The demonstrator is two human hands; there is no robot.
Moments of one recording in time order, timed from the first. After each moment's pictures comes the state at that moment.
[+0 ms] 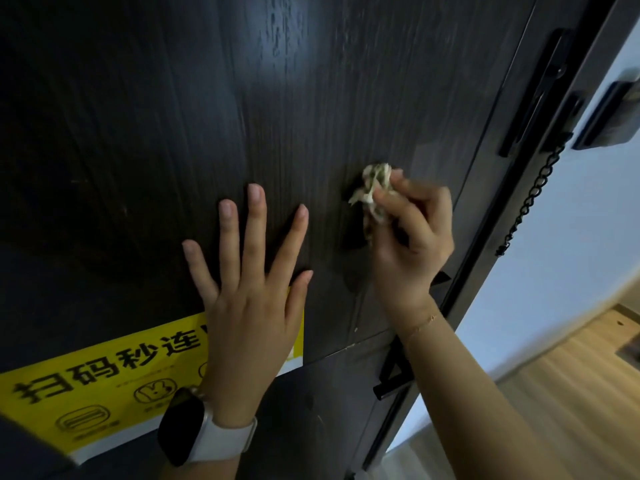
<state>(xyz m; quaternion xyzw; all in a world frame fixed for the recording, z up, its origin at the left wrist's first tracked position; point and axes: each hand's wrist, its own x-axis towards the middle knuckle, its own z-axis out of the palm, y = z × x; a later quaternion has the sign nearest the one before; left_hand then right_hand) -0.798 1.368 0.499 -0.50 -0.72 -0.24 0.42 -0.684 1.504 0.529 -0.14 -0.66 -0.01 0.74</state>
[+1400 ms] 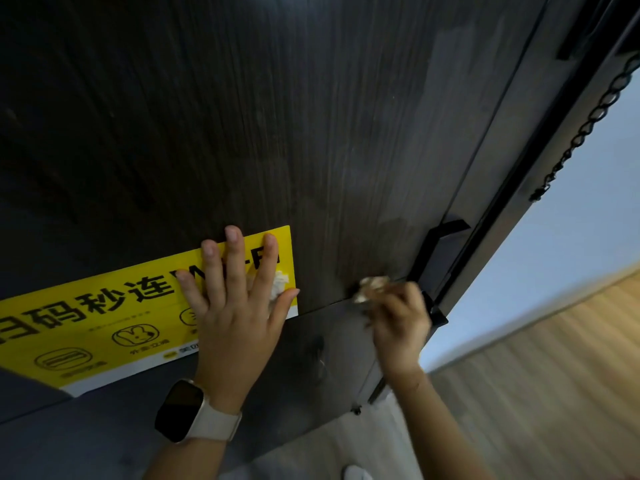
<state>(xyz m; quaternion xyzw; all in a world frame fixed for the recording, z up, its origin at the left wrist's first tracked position) -0.805 1.361 0.393 -0.48 -0.75 -0.16 0.43 -0.631 1.489 0.320 -0.35 -0.74 0.15 0.55</state>
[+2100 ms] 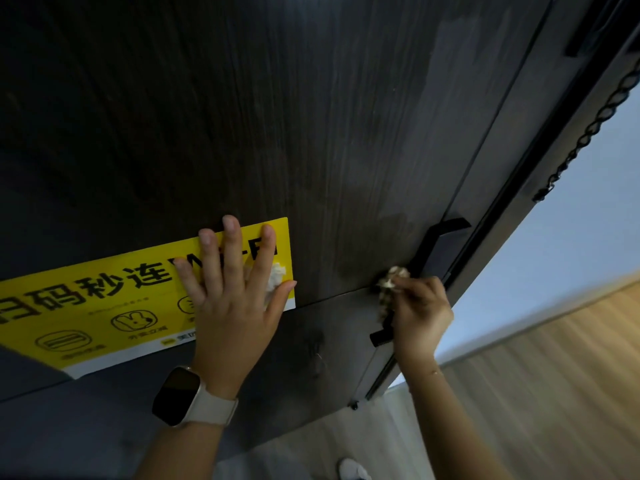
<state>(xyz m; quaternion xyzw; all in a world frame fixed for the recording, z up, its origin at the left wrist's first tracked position) -0.803 1.361 0.394 -0.47 -0.75 -0.16 0.43 -0.619 1.504 0.323 -0.46 -0.65 0.22 0.56</state>
